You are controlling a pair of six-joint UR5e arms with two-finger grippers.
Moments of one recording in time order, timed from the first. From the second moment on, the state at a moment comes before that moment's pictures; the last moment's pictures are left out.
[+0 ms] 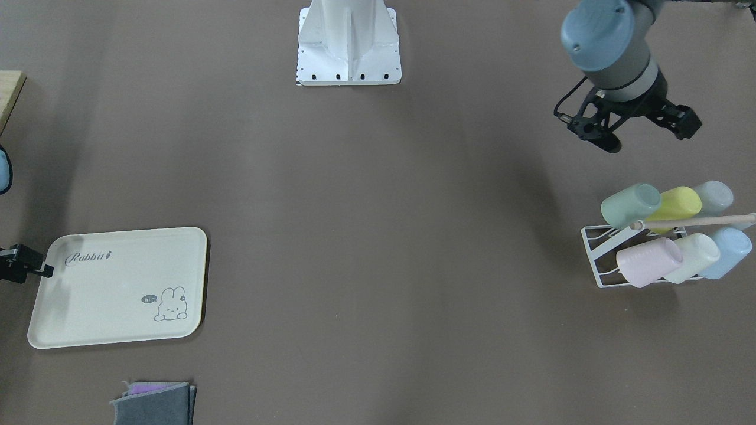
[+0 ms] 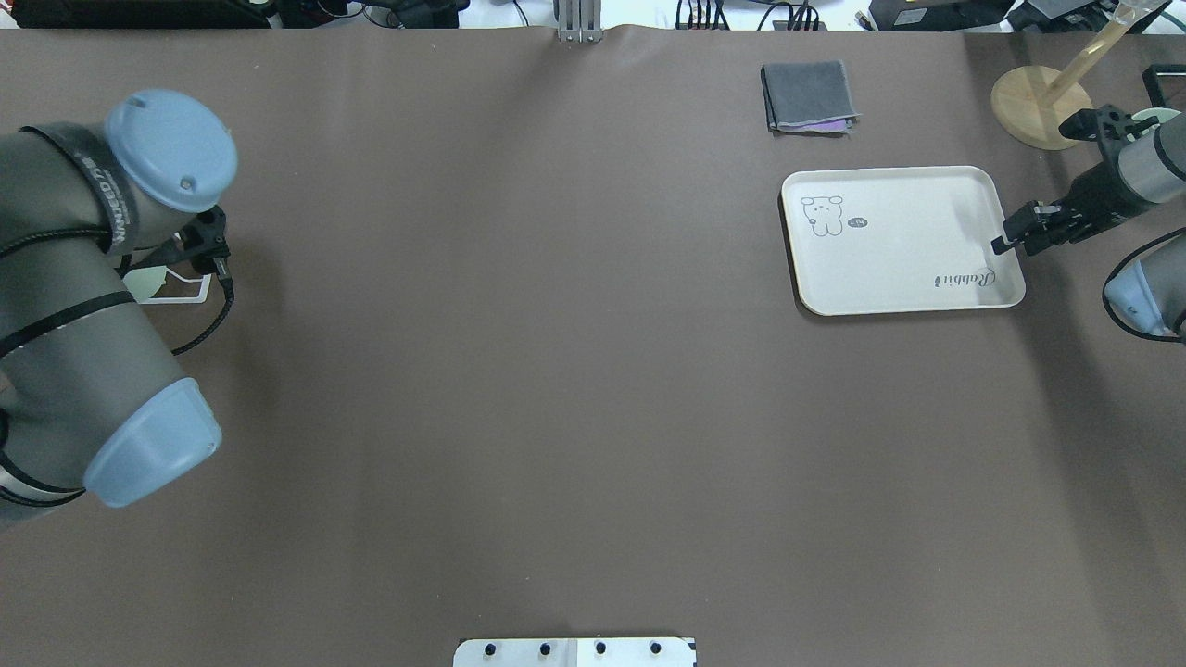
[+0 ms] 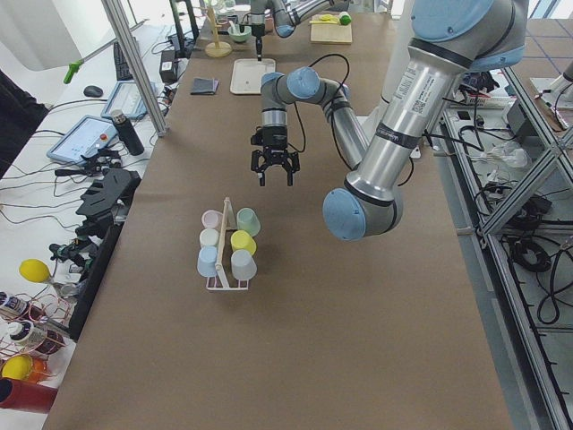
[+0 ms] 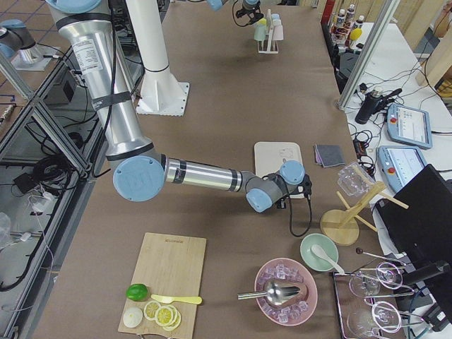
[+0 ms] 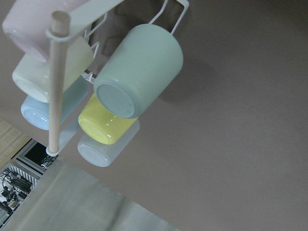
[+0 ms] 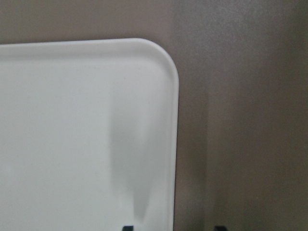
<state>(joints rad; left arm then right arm) -0.74 -2.07 -2.01 -0.50 -1.52 0.20 1.16 -1.26 1.05 -0.79 2.45 0.59</state>
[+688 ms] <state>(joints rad) -0.60 -2.09 -1.94 -0.50 -1.36 0.20 1.15 -1.24 1.05 -0.79 2.44 0.61</state>
